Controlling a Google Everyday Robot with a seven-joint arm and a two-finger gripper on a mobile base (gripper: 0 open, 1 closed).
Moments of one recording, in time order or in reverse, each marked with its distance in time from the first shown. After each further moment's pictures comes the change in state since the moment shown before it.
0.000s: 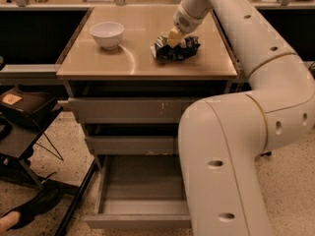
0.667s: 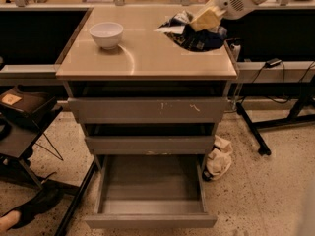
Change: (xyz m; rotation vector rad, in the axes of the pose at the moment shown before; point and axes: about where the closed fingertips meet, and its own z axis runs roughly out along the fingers) arm 0.026 0.063 -0.162 -0.046 -0.328 -0.047
